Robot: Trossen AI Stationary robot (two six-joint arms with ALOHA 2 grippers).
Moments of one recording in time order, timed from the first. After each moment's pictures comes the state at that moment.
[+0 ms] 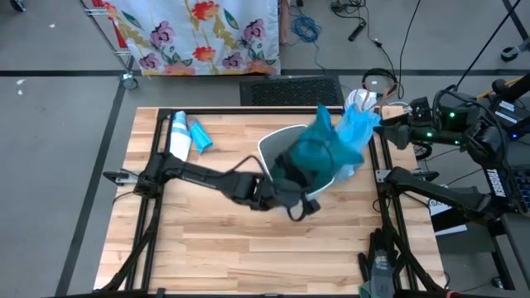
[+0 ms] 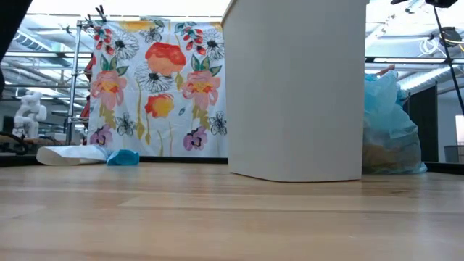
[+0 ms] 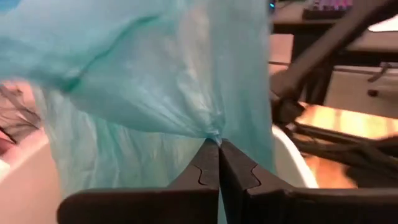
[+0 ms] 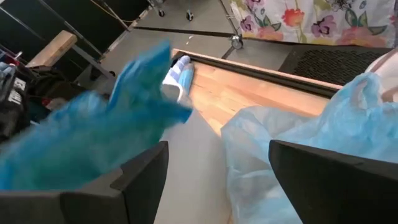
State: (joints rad) left arm -0.24 2.05 2.06 -0.37 -0.75 -0.13; right arm -0.77 0.64 1.34 -1.17 -0.29 0.49
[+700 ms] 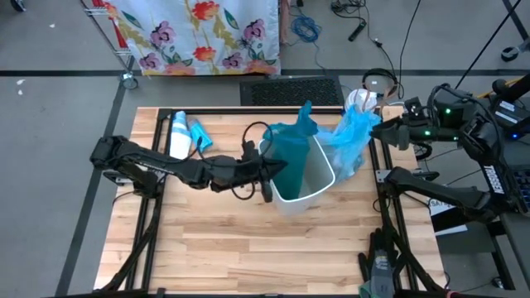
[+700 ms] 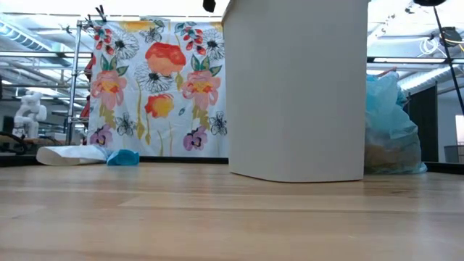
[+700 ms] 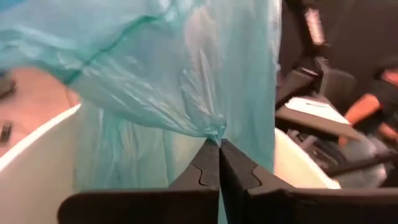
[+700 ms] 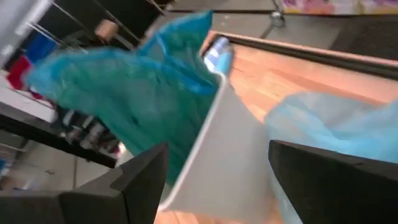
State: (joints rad) left arm -0.17 1.53 1.16 0.35 -0.47 -0.23; right arm -0.77 0.67 1.34 -1.15 -0.46 0.54
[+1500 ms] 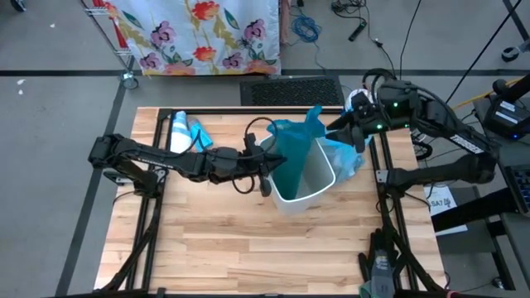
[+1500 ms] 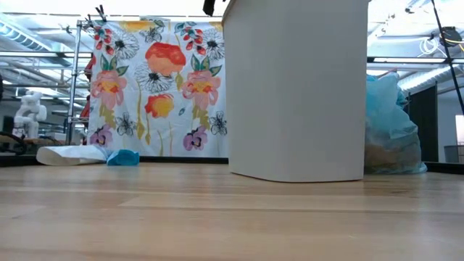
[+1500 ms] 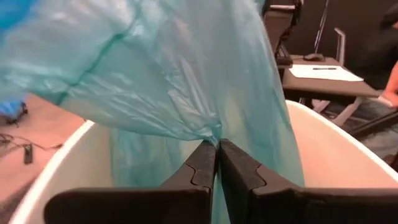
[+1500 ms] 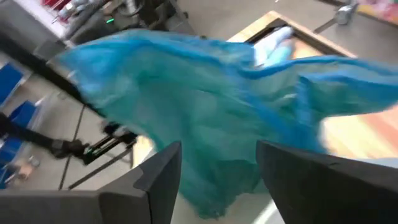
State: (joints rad) left arm -0.12 1.51 1.16 0.26 -0.37 -0.06; right arm -0.34 1.02 1.43 -0.85 -0.29 0.46
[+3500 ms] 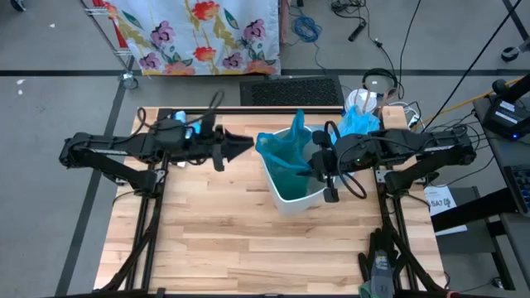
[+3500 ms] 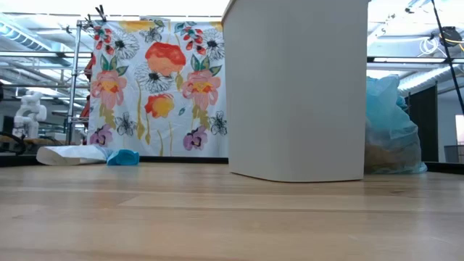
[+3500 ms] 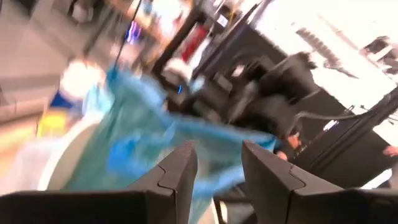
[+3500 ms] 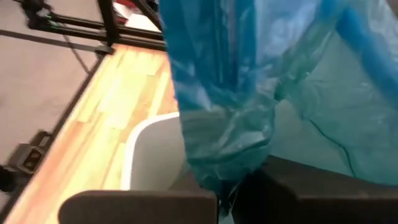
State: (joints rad) left arm -0.07 1.13 1.19 0.01 -0.20 -0.66; right arm 0.18 1.29 1.50 -0.77 0.10 -0.04
